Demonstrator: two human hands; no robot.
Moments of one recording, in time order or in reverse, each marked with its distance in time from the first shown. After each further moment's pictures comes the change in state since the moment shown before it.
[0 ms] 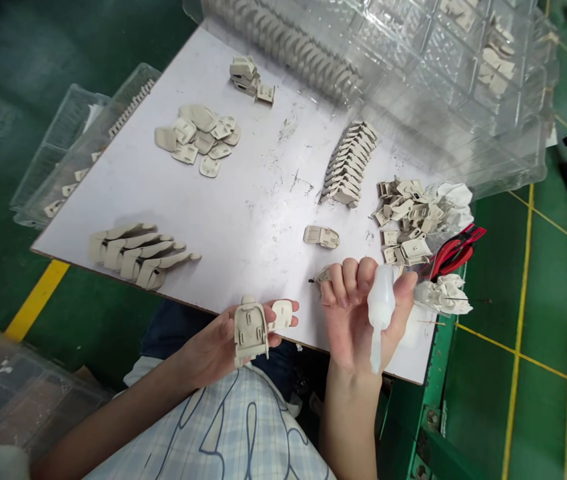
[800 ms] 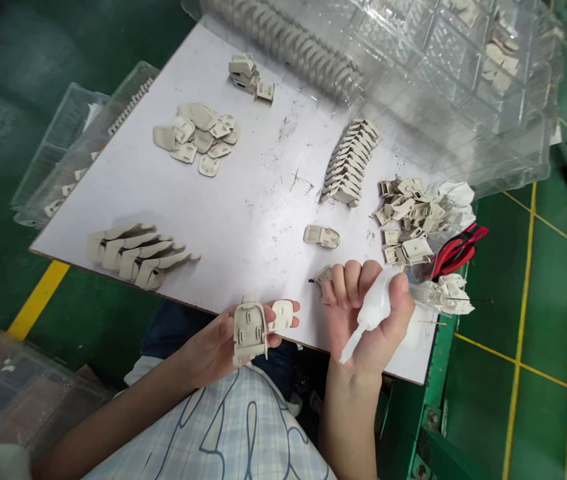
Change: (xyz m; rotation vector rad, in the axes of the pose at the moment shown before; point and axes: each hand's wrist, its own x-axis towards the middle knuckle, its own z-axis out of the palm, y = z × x) left_hand 0.003 0.001 0.000 -0.024 -0.033 0.013; right_hand -0.002 0.002 -0.001 -0.005 0.025 -0.022
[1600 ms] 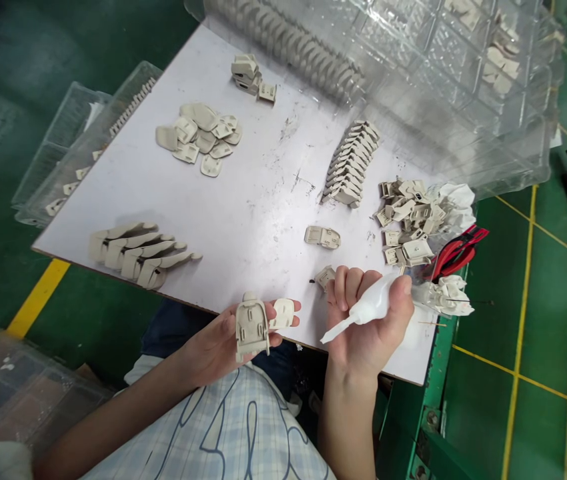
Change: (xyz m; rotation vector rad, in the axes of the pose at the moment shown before) left_hand -0.002 -0.001 -0.001 -0.043 0.001 0.014; right_hand -0.001 0.003 0.002 -0.072 0.056 -0.097
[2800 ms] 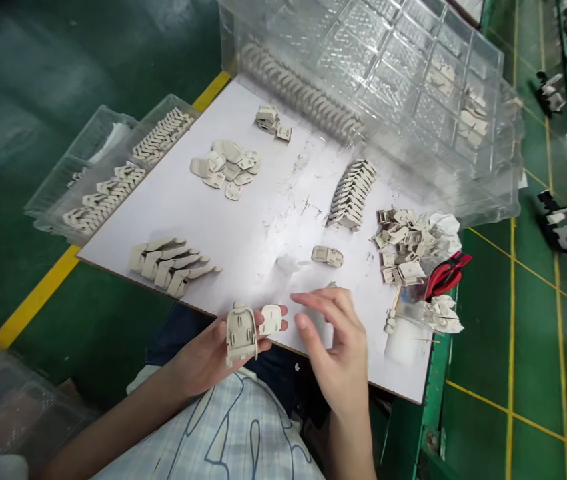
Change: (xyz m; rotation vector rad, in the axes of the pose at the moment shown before) left_hand -0.021 0.014 -0.005 0.081 0.085 0.053; right_hand -0.031 0.000 -0.004 -0.971 -0.368 -0.284
